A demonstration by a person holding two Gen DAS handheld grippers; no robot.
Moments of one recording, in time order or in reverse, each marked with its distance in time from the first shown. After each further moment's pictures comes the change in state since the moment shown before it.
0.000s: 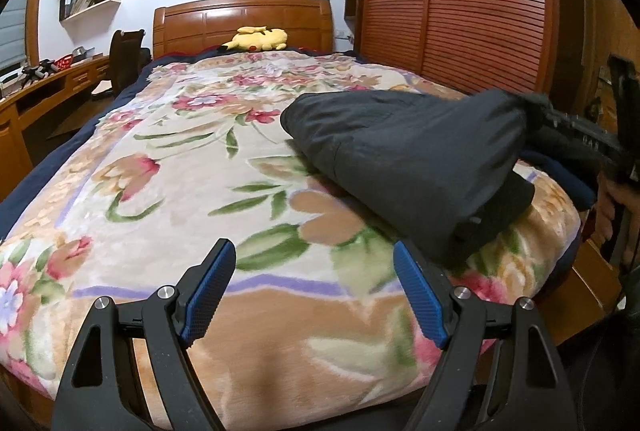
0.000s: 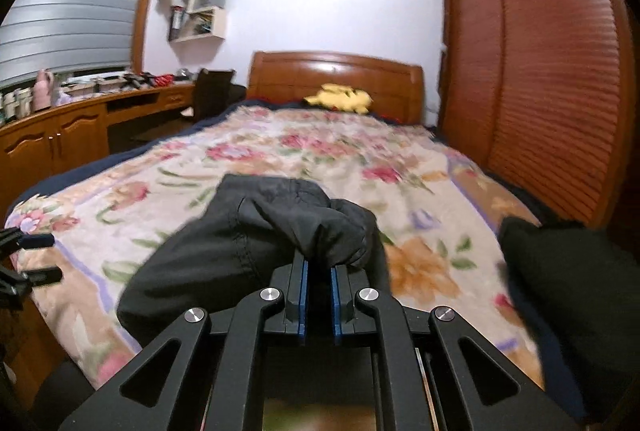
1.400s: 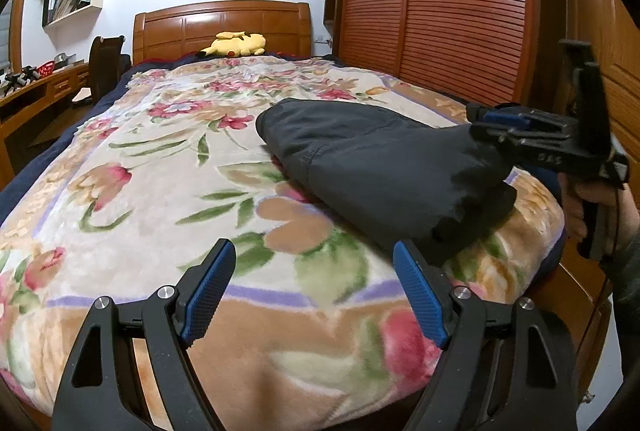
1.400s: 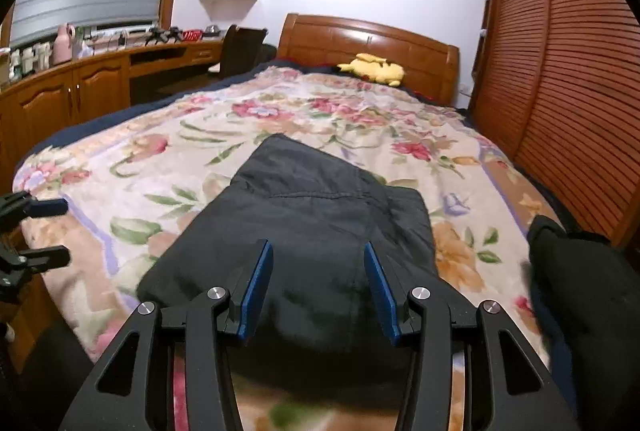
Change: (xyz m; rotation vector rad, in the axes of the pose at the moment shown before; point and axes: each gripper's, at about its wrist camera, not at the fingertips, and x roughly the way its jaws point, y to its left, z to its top) left arm 0.007 -0.021 0.002 0.022 -0.020 -0.058; right arm 0.001 0.041 0.041 -0.117 0.117 0.076
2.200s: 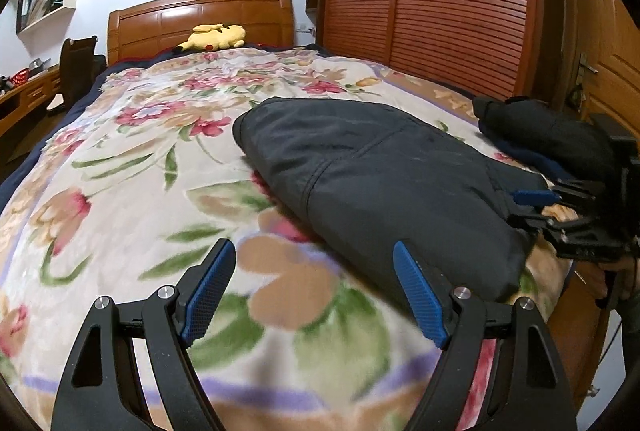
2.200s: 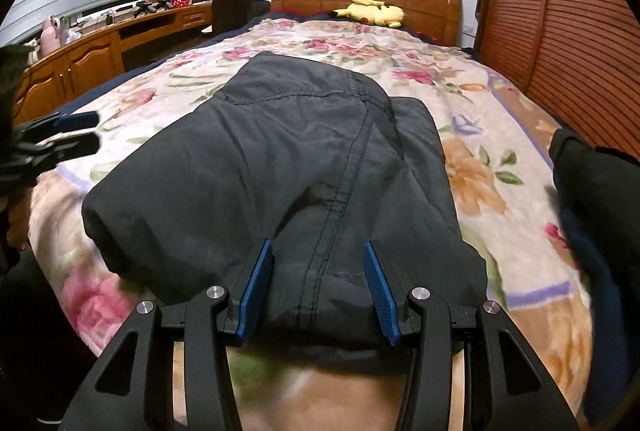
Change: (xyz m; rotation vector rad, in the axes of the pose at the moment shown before) left arm 0.083 0.005 0.045 0.044 0.045 -0.064; right arm 0.029 -0.032 -0.053 0.078 0.171 0.058
